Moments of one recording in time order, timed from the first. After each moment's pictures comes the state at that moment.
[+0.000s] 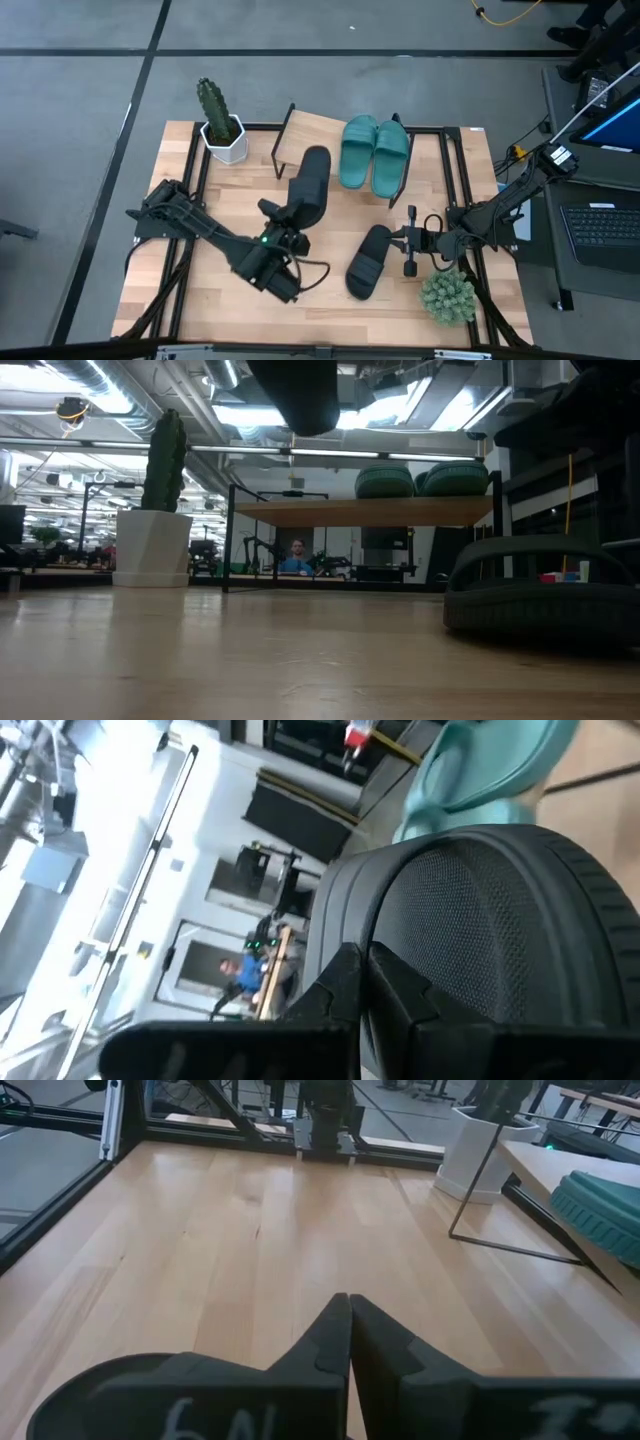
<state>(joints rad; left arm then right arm) -0.53 1.90 1.80 -1.57 -1.48 -0.52 0.66 1.05 0.32 0.39 0.75 0.12</state>
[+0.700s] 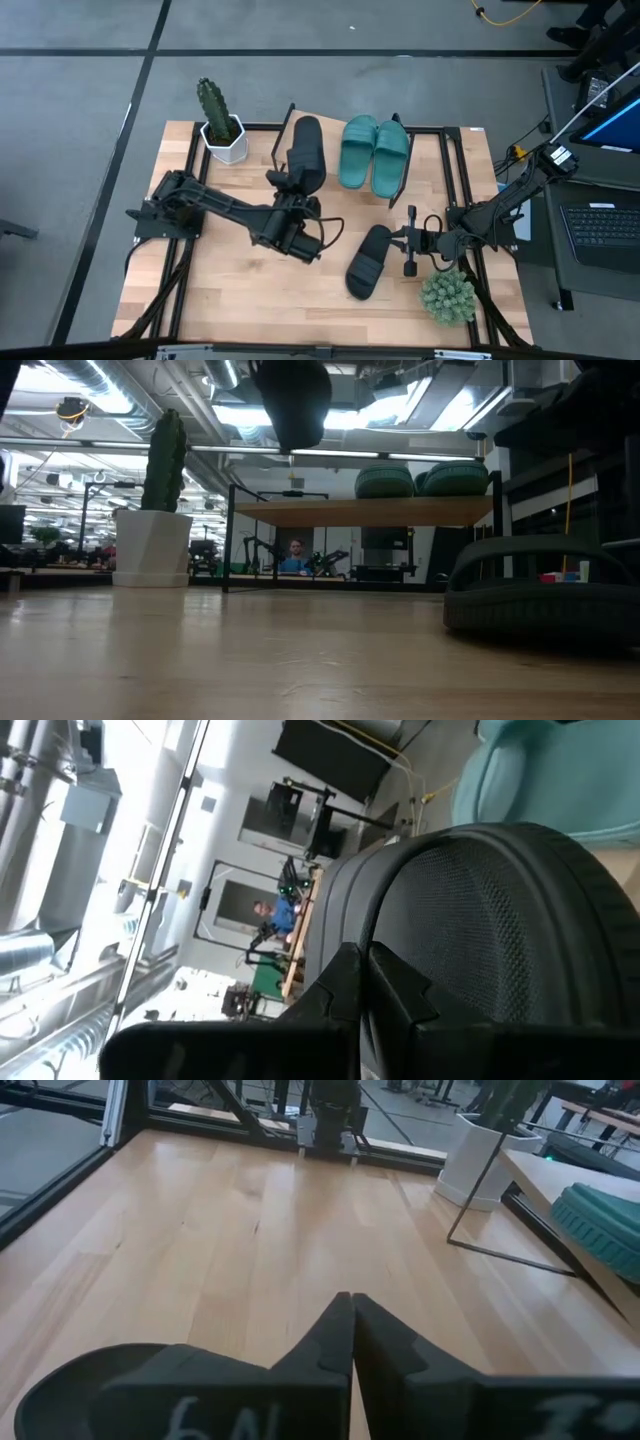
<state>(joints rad) -0.32 1.91 1.80 -1.57 -1.51 -0.49 0.66 1.05 0.32 0.39 0.75 0.06</state>
